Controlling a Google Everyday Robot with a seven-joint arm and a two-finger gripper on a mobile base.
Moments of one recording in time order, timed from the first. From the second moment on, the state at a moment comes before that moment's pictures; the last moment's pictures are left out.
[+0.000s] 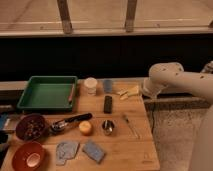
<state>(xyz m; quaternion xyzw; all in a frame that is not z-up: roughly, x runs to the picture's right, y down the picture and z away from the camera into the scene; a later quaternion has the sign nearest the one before) 0.199 0.045 0.791 -0.20 0.10 0.73 0.64</state>
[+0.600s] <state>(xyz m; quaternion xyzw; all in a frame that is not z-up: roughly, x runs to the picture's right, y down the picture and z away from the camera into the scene) 0.193 0.046 0.788 -0.20 0.08 0.72 0.66</state>
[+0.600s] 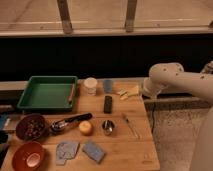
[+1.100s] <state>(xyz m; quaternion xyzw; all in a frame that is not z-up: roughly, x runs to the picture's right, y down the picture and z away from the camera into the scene) 0.109 0.038 0.787 -0.23 0.04 0.64 0.73</state>
